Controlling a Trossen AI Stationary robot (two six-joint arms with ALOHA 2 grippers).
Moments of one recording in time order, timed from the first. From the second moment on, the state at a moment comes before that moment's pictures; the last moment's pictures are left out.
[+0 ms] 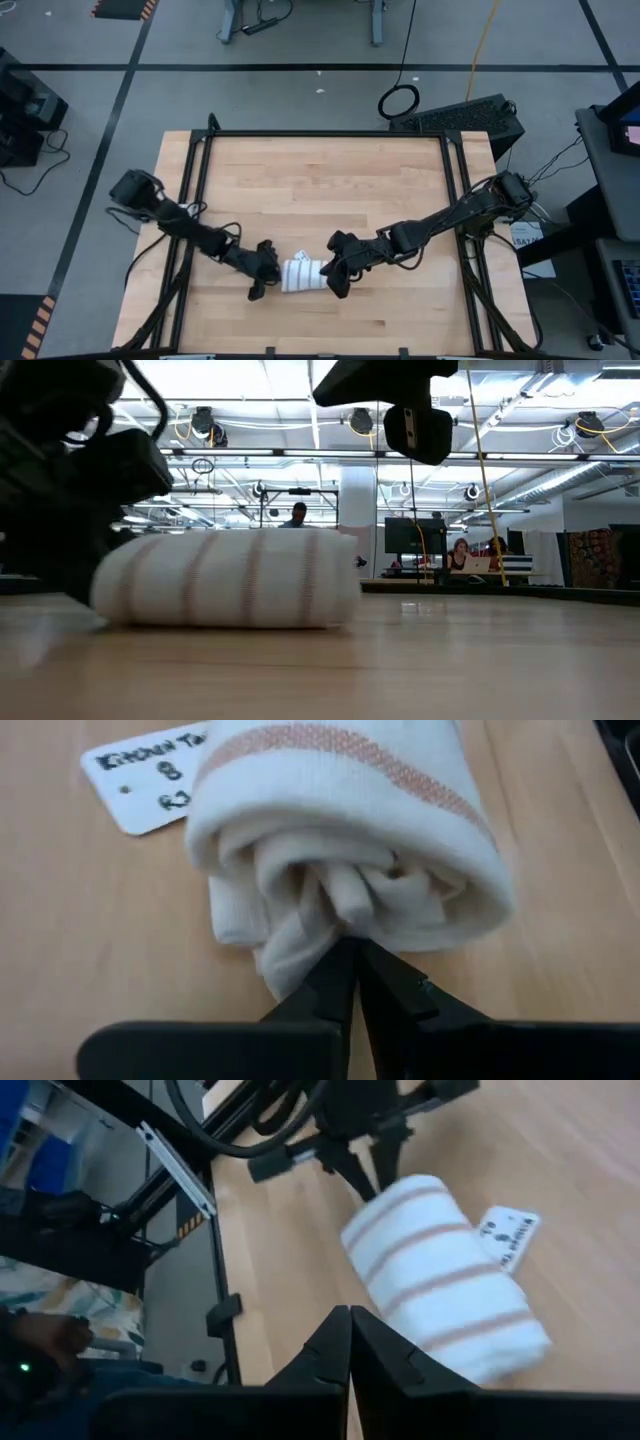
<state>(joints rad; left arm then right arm) -0.48 1.62 0.42 0.47 -0.06 -0.53 0.35 1.70 1.17 -0.09 0.08 0.91</state>
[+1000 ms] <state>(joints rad) -0.31 1.48 0.44 0.32 0.07 -0.41 0.35 1.88 1.17 -0.44 -0.18 0.97</state>
